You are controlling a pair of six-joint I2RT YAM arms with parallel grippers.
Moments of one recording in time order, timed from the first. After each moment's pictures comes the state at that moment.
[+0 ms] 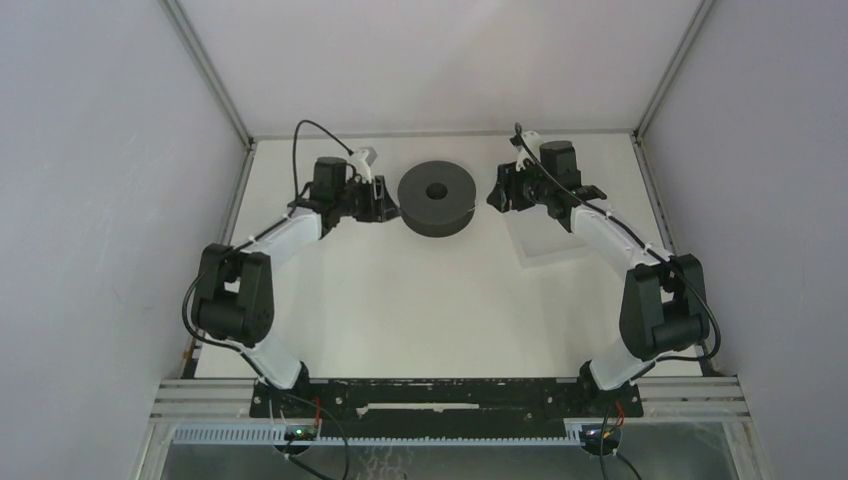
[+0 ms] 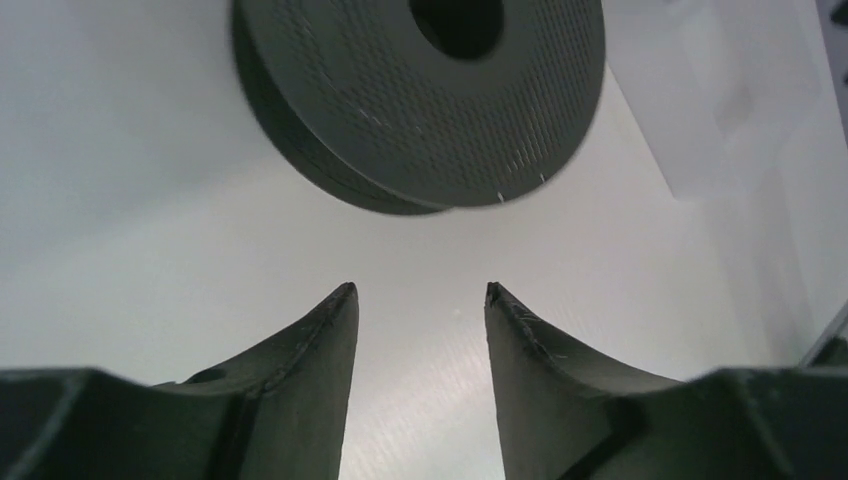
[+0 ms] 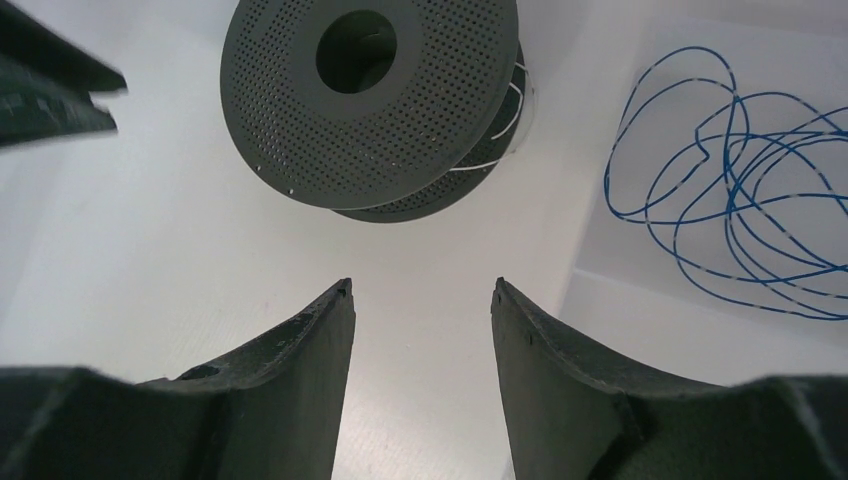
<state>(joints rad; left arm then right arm) -0.27 1.66 1.05 -0.06 0.48 -0.25 0.24 1.59 1.17 -0.21 -0.39 0.08</state>
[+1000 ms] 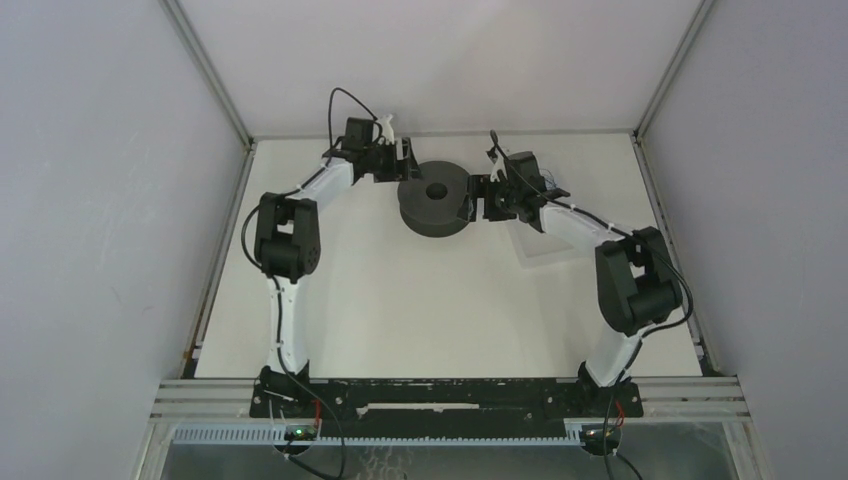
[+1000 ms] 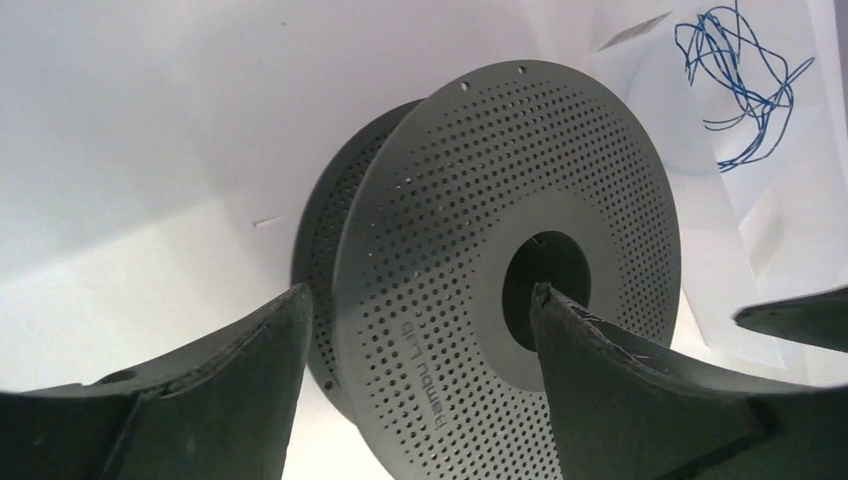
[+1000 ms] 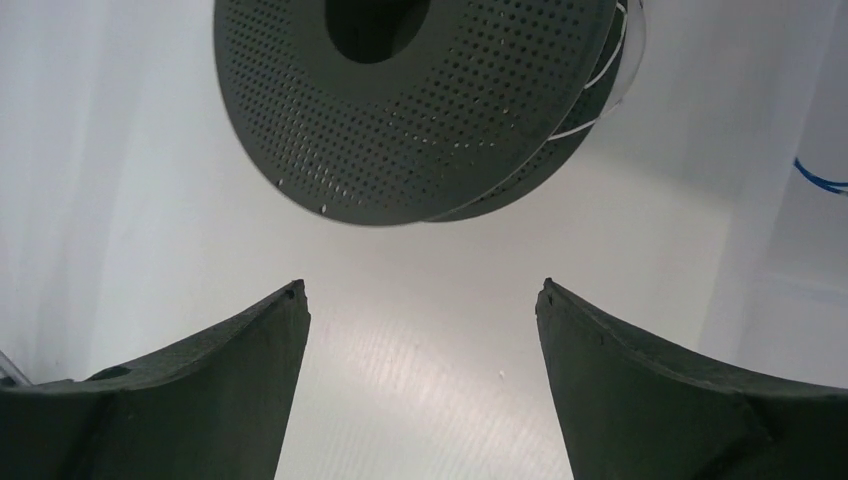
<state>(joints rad) -0.25 2.26 1.84 -0.30 0.49 -0.27 0.36 1.72 1.18 -0.16 -0.32 0.30</state>
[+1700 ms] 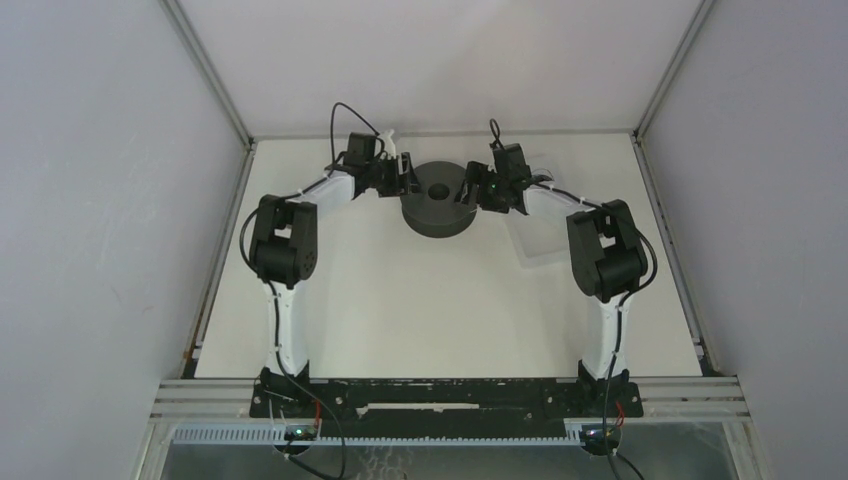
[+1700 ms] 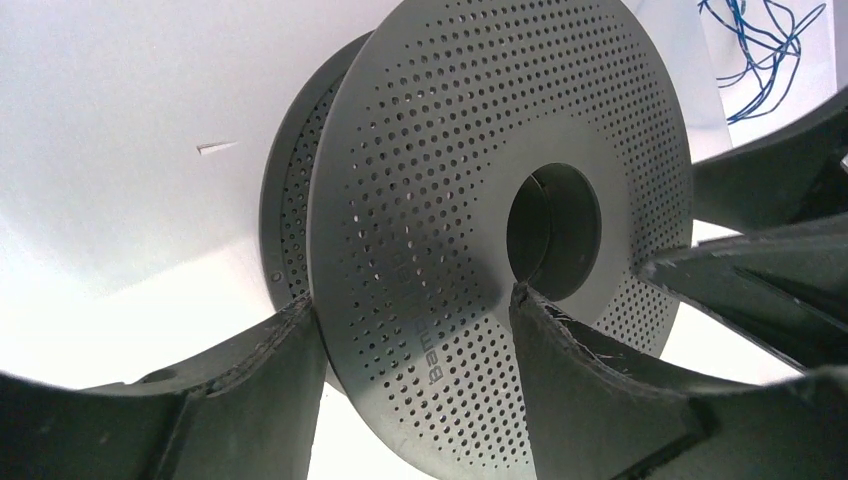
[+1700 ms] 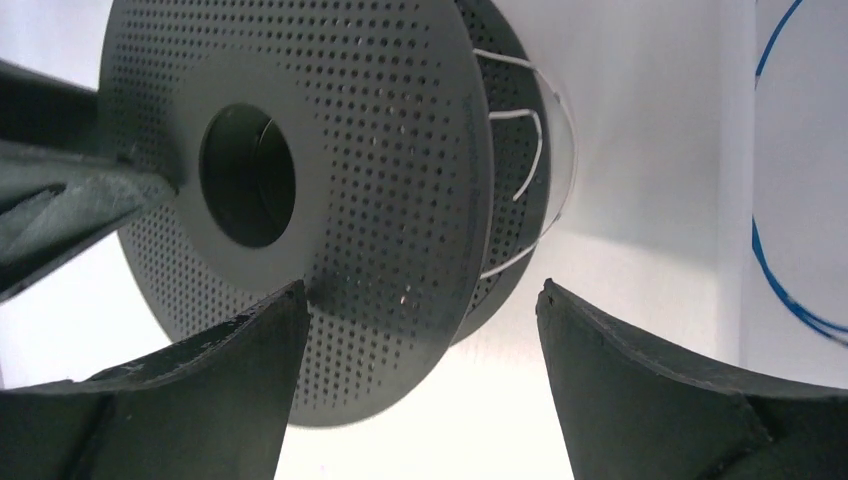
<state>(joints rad) -0.28 2.19 1.64 -0.18 0.50 -0.32 0.34 2.01 1.40 -0.16 -0.23 0.51</state>
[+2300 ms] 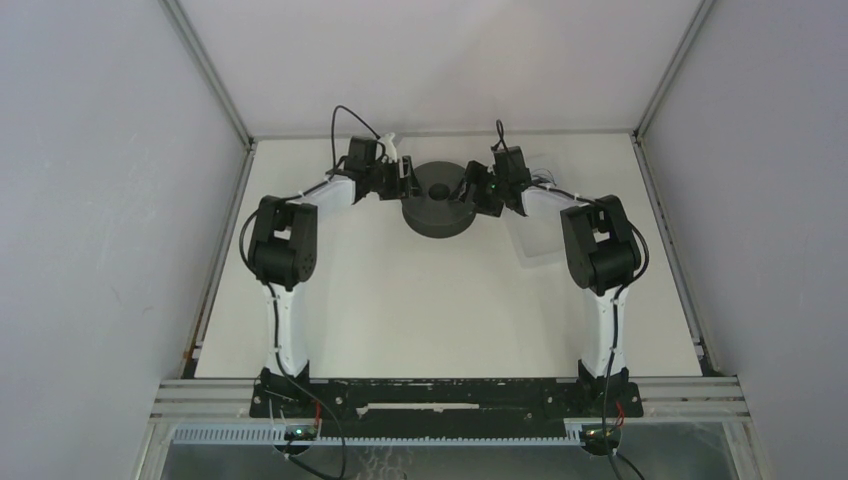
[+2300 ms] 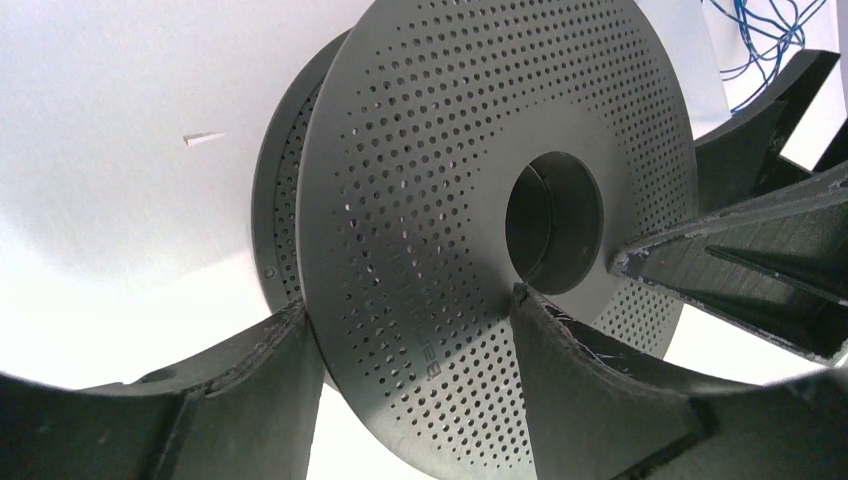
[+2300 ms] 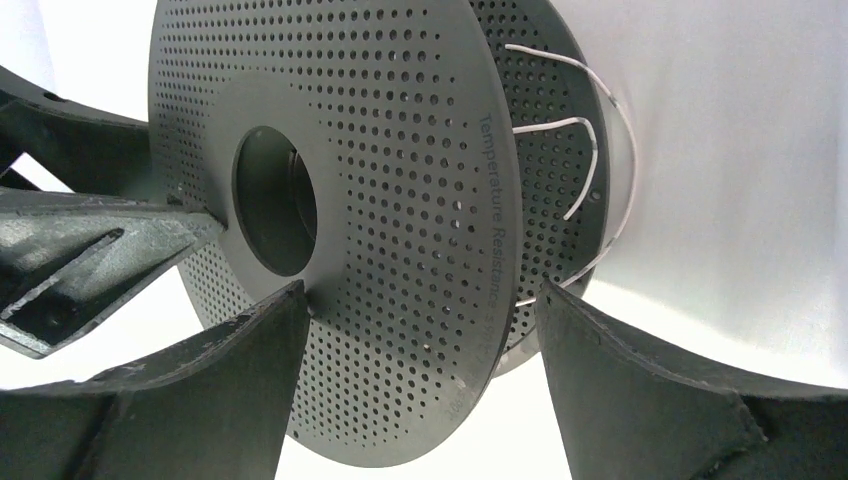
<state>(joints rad) -0.29 2.17 1.59 -0.14 0.49 -0.32 0.32 2.10 1.43 -0.09 -0.33 0.65</state>
